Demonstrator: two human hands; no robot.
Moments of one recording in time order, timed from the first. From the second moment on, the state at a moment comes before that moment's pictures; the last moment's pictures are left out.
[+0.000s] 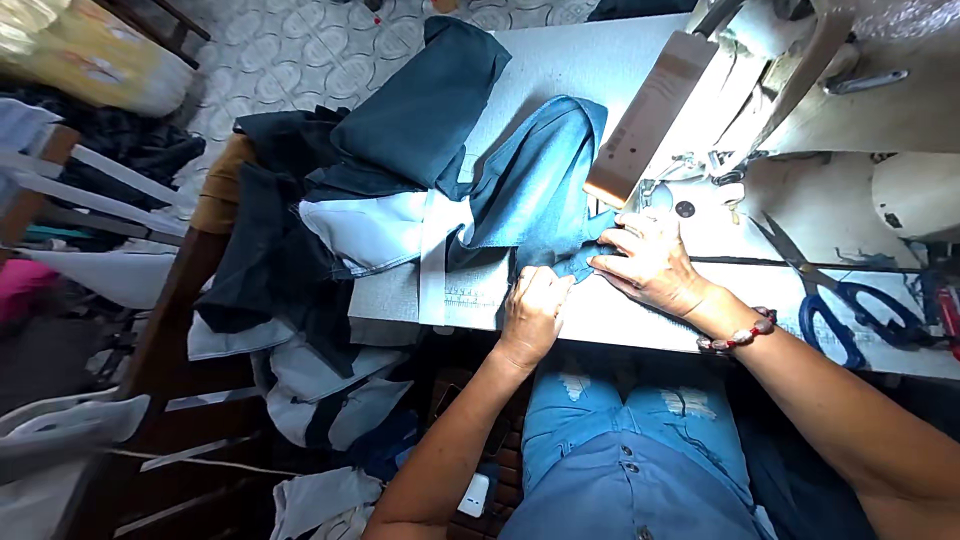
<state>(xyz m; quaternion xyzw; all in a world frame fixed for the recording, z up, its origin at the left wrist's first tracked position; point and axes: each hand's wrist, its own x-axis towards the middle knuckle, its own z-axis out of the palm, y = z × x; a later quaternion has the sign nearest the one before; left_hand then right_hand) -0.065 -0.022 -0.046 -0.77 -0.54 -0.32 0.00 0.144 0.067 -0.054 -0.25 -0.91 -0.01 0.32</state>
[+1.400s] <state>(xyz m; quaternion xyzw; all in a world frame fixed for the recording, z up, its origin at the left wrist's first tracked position) -0.053 -0.012 -0.026 -0.68 -0.67 -0.28 -0.09 0.127 0.062 -0.039 -0.36 -0.88 0.13 0.30</state>
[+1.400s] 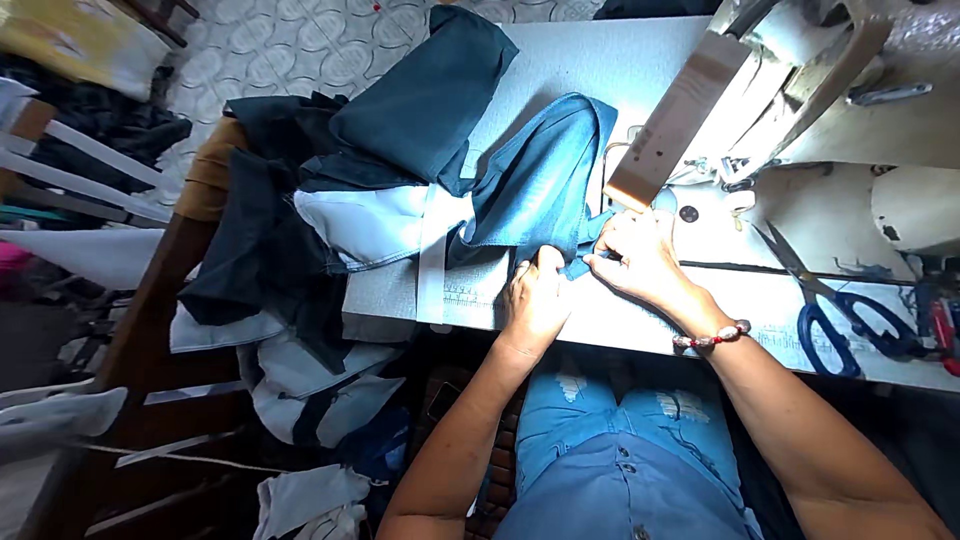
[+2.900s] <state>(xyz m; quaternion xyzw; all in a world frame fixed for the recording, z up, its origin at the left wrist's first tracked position) -0.013 0.075 -0.004 -0.72 -0.67 0.02 -0.19 0.156 0.027 -0.051 -0.54 -0.74 0.15 0.36</state>
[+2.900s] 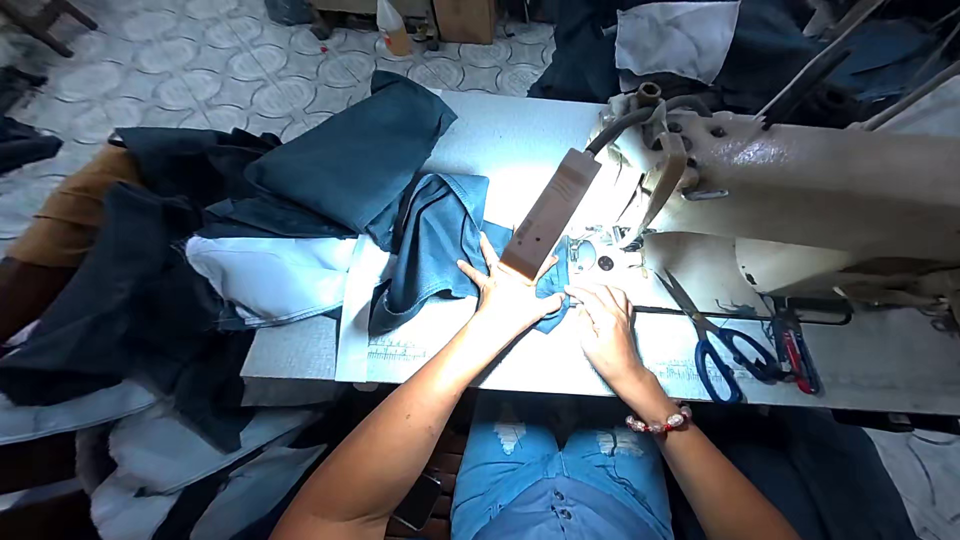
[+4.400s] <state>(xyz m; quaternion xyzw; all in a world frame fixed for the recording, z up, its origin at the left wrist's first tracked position) -0.004 0.117 -0.015 -0.75 -0.63 -0.11 -0.18 0.165 0.050 -0.051 -0.65 -0.71 0.10 0.25</state>
